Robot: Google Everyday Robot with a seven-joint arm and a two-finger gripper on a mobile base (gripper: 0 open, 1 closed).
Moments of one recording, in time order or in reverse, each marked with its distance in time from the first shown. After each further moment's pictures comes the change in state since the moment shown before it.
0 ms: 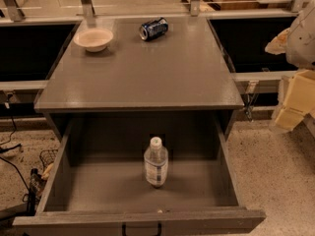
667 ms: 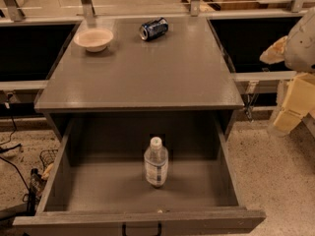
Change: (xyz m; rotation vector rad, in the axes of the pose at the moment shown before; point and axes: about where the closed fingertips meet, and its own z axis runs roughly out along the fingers) arm 0.002 0.004 0.013 -0.085 -0.073 0.024
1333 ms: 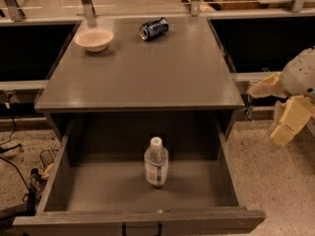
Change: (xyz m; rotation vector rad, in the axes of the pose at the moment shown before) arm 0.016 0.017 0.058 -0.288 -0.258 0.121
